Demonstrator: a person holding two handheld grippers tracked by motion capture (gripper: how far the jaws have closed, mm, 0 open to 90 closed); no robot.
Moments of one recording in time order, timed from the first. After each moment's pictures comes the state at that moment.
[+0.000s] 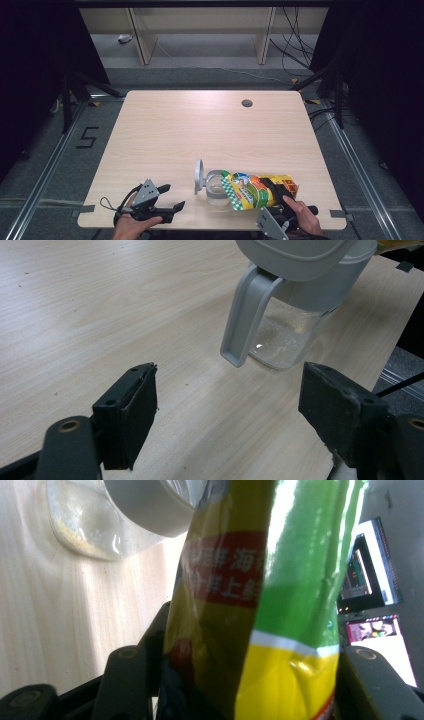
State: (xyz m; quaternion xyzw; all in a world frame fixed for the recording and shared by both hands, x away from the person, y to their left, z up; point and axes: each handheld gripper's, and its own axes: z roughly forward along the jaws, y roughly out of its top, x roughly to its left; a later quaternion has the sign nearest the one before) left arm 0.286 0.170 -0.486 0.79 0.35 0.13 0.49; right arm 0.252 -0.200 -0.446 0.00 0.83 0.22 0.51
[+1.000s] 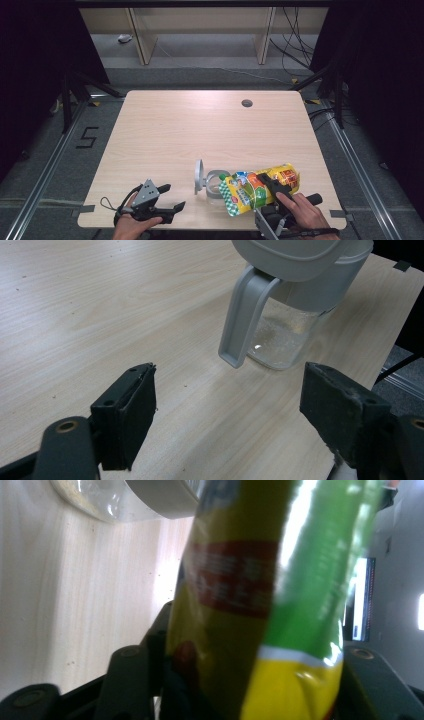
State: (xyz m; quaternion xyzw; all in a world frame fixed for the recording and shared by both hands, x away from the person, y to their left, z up) left arm 0.287 0.171 -0.486 0.79 0.33 0.14 0.49; right arm 0.257 -0.190 -0.422 -0.14 0.83 0.10 0.54
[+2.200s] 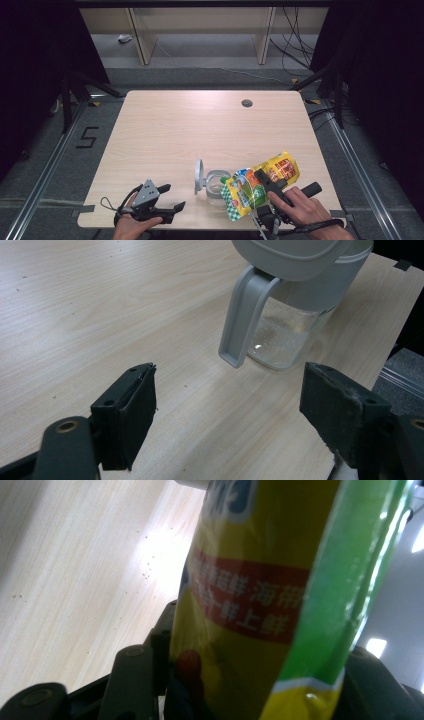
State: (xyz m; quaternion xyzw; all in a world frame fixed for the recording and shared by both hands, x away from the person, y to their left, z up) left arm 0.287 0.171 -0.486 0.79 0.33 0.14 0.49; right arm 0.261 -0.182 -0.416 -0.25 0.79 -0.02 0.55
